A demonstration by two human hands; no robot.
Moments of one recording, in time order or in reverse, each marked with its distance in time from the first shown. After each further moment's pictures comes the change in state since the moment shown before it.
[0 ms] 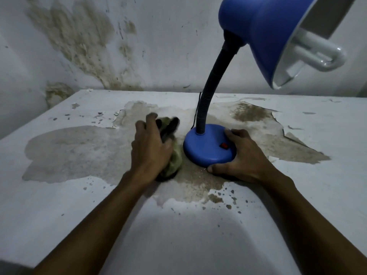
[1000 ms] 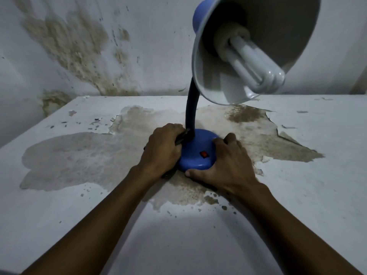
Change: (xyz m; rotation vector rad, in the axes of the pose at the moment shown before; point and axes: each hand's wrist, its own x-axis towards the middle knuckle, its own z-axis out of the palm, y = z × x) left_hand 0.014 0.014 0.018 0.032 -0.127 0.383; right_hand -0.017 -0.037 0.020 -0.168 0.207 0.052
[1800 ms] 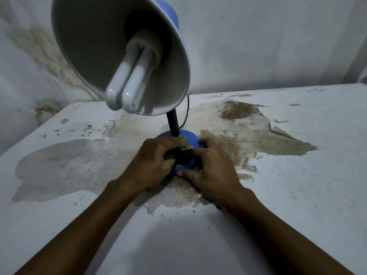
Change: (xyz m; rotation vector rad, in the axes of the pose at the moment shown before) left_hand -0.019 -0.003 -0.013 -0.168 -0.140 0.230; right_hand -0.008 -0.013 0.007 0.236 -0.064 -0.072
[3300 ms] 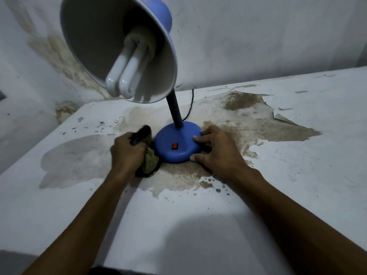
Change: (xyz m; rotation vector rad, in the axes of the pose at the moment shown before) left_hand -0.024 -0.009 -0.019 -0.141 0.467 -0.831; right_hand 0.005 0.023 0.000 0.237 0.076 -0.016
